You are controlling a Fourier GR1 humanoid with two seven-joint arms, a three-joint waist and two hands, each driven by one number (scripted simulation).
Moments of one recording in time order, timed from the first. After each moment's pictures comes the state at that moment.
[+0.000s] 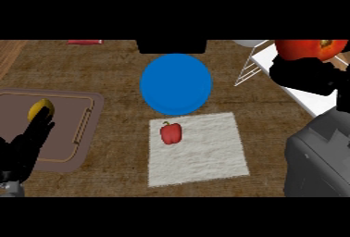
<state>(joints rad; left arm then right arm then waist) 0.01 0.31 0.19 -1.42 0.08 -0.09 0.11 -0.89 -0.02 0.03 -1.97 1.48 0.40 1.12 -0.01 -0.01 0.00</state>
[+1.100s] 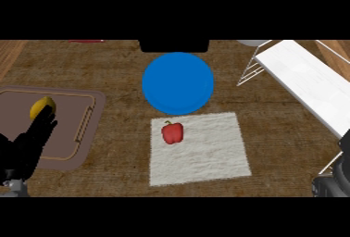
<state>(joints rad) 0.00 0.29 0.20 -1.43 0.07 -0.09 0.12 -1.05 -0.20 -0.37 -1.75 1.59 0.63 0.92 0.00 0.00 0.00</state>
